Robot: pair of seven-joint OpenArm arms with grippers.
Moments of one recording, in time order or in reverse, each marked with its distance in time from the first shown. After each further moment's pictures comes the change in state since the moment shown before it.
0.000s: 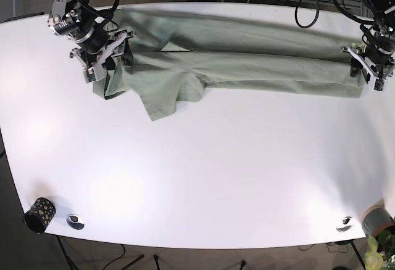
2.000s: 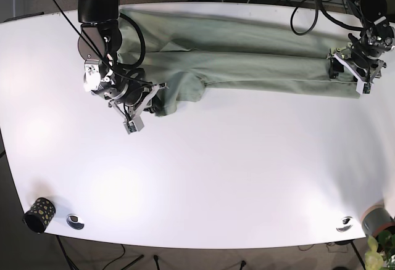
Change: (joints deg) left arm -6.8 2.4 3.3 -12.9 -0.3 0.6 -2.3; right arm 28.4 -2.2 -18.8 -31.4 -5.4 0.3 7.5
